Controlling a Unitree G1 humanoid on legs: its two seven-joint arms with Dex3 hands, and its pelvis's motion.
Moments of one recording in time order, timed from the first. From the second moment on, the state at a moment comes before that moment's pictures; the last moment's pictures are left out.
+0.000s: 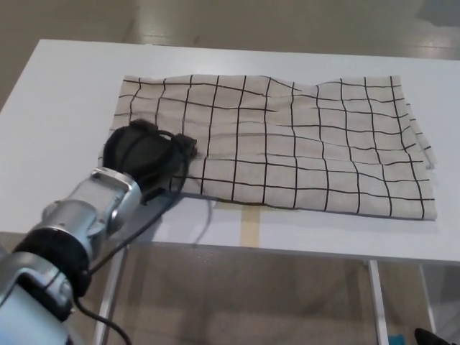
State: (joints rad) left_arm -0.88 0.38 -0.67 1.10 0.94 -0.18 0.31; right_arm 0.23 -0.10 -0.19 0.60 0.05 -0.42 0.05
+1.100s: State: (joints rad) left_arm -0.97 0.69 -0.62 1.17 0.93 -0.40 0.62; right_arm 0.22 -0.11 -0.20 0.60 0.06 -0.42 0.08
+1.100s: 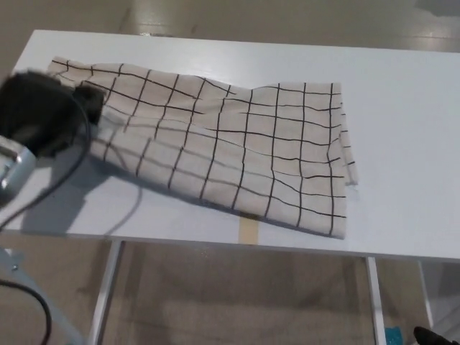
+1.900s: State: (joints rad) left_arm -1.28 0.45 -0.89 0.99 1.12 -0.44 0.77; right_arm 0.22 -0.11 -0.19 0.58 0.05 -0.41 0.08
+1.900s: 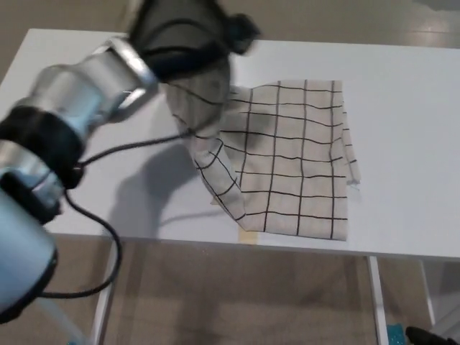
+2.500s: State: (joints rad) left_arm -1.29 0.27 -1.12 0.88 1.26 -0.57 0.79; right_arm 0.19 -0.10 -0.20 0.56 0.06 -0.40 0.08
